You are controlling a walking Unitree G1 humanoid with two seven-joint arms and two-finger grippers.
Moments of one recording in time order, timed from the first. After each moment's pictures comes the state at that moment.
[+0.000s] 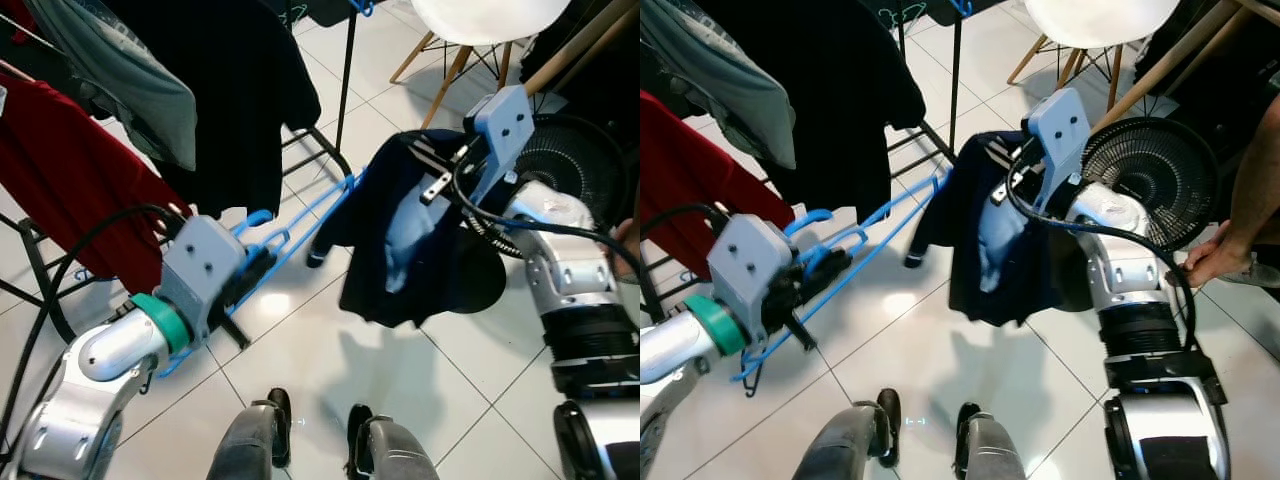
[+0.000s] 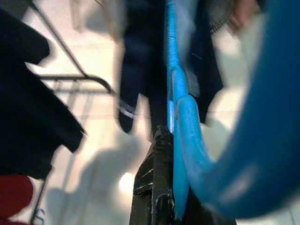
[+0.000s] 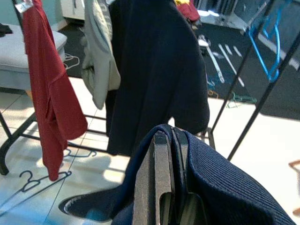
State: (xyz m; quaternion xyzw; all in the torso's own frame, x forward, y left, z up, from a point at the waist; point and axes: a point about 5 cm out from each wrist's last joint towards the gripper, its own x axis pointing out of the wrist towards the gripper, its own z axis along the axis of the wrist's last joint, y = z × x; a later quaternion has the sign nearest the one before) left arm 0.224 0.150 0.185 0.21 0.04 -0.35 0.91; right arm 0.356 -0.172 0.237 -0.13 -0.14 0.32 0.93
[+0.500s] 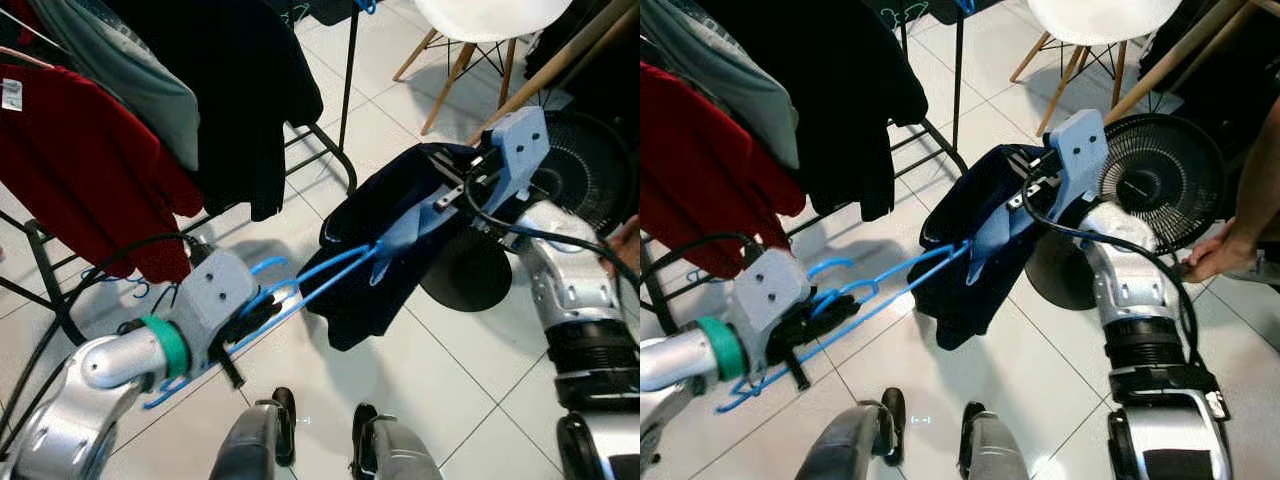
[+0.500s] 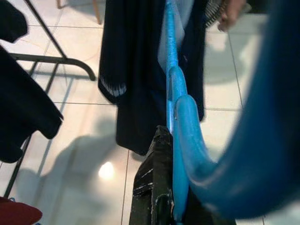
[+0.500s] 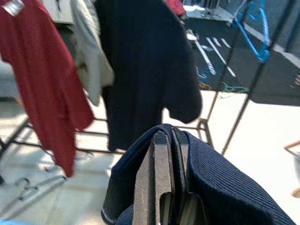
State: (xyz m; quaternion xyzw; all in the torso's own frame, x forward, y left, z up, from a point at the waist) left arm 0.232 0.139 0.181 0.16 0.08 -0.36 0.91; right arm 0.354 -0.168 0.225 -0.10 -0.14 0.30 0.94
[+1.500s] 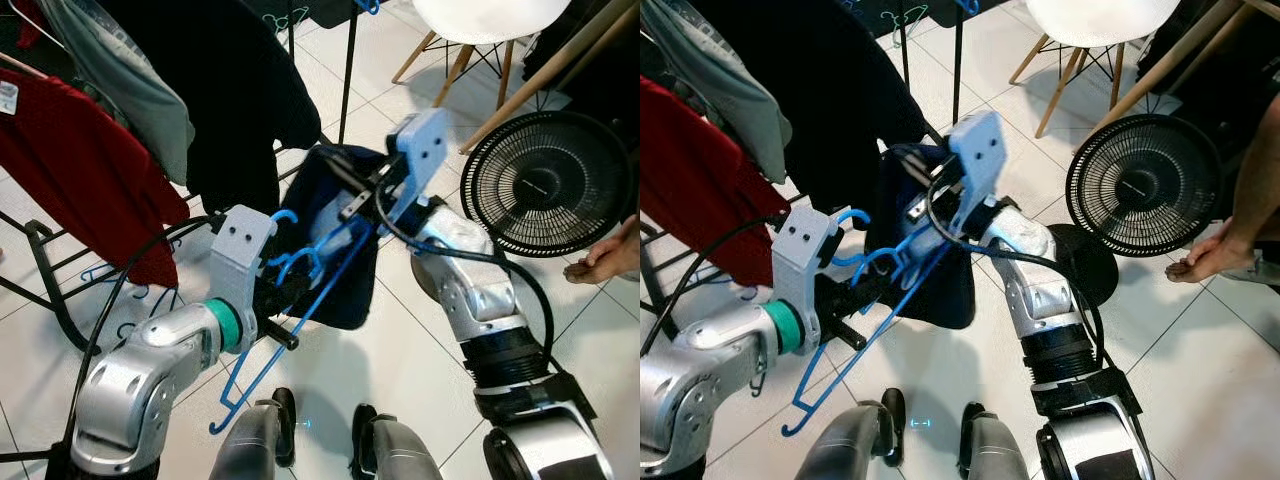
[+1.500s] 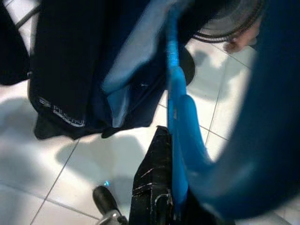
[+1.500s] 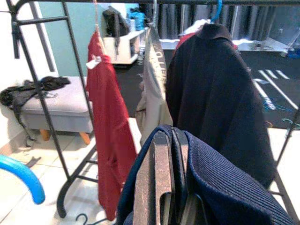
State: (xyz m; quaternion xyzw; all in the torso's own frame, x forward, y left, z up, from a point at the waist) left arm 0.251 0.113 0.176 -0.03 0.20 -0.27 0.94; right arm 0.333 -0.081 0.228 -0.03 -0.18 0.40 0.90
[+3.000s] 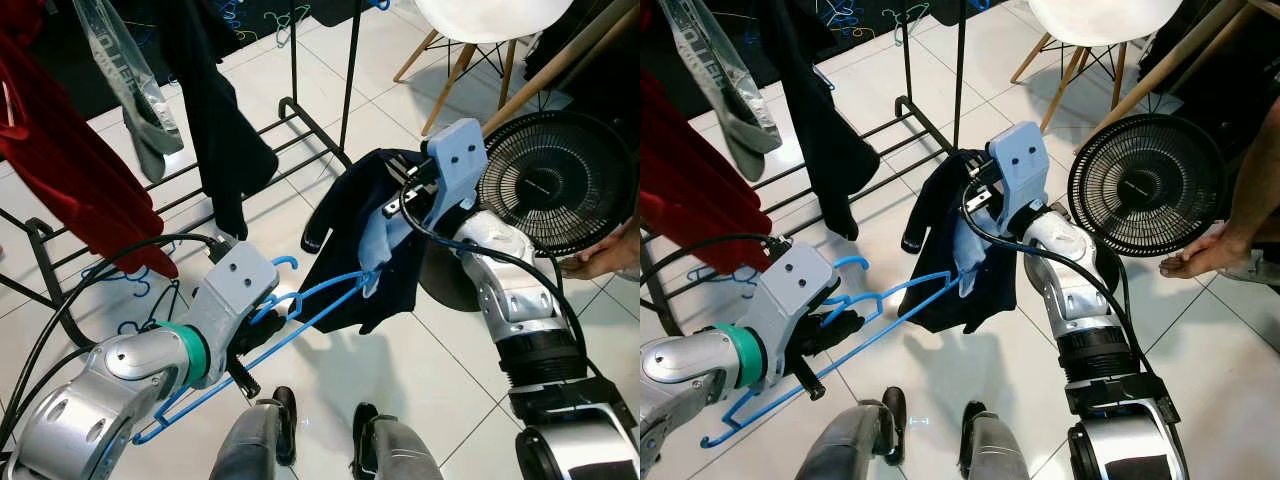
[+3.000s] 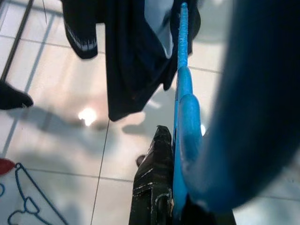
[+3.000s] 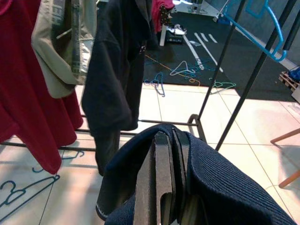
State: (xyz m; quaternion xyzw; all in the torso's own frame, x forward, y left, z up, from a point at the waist) left arm 0.218 0.128 0.180 0.15 0.21 -0.34 0.90; right arm 0.352 -0.140 0.213 -0.11 -0.13 0.26 0.95
